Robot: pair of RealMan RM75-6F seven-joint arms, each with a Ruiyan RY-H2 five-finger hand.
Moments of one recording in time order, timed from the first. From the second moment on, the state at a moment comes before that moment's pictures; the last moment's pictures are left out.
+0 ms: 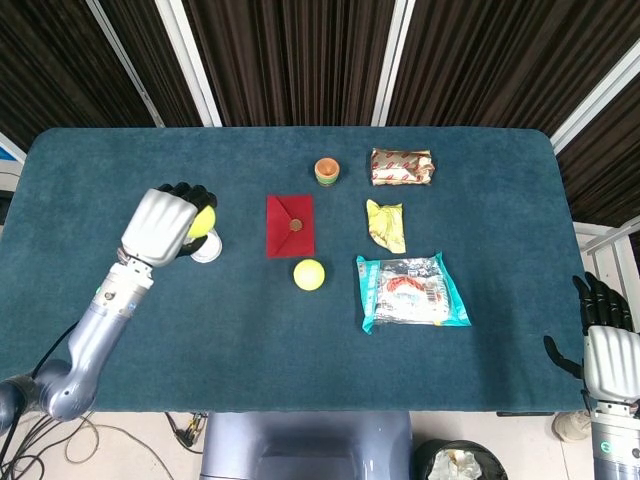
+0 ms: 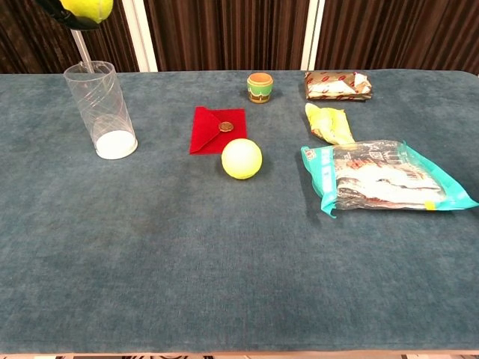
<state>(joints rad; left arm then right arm) -0.74 -1.18 -0.32 -1.77 1.10 1.06 0.56 0.04 -1.22 0.15 -1.62 -1.42 1.58 -0.07</state>
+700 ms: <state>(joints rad) -0.81 -1.32 -0.28 -1.48 0.98 1.00 0.55 0.04 -1.23 0.15 -1.62 -1.41 1.57 -0.07</state>
